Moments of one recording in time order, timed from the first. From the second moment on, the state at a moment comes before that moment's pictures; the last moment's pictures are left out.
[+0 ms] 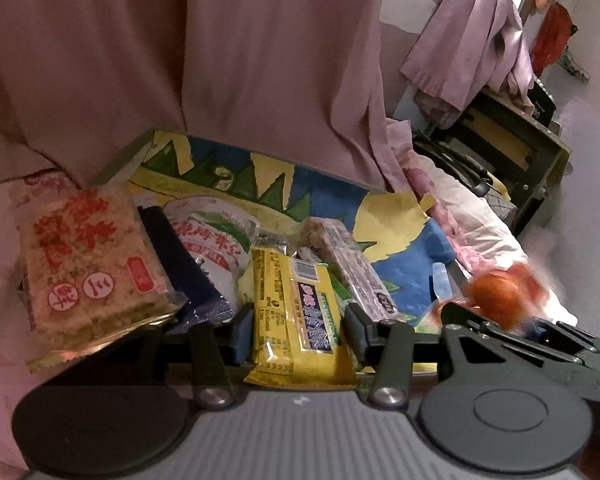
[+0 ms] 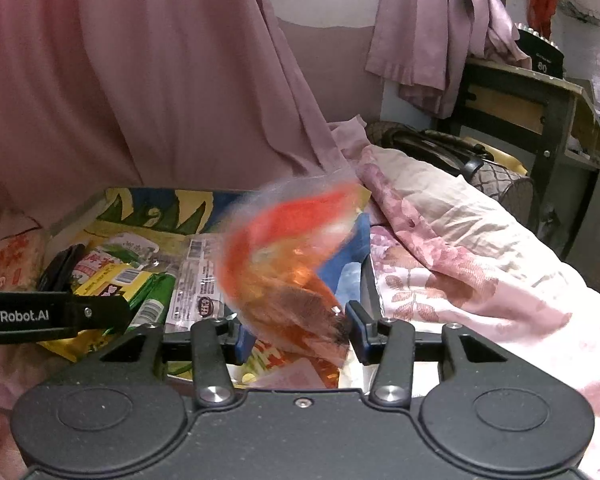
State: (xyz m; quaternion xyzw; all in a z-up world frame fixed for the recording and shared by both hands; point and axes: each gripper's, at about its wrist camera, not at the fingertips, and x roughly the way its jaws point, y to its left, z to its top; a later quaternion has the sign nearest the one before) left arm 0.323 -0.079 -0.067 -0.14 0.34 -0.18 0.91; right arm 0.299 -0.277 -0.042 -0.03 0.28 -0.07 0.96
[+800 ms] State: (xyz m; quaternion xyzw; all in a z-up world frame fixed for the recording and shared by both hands) left arm 0.261 -0.078 -0.003 -0.11 0.26 -0.15 0.95; right arm 0.236 -0.305 0.017 0.03 0.22 -0.09 0.97
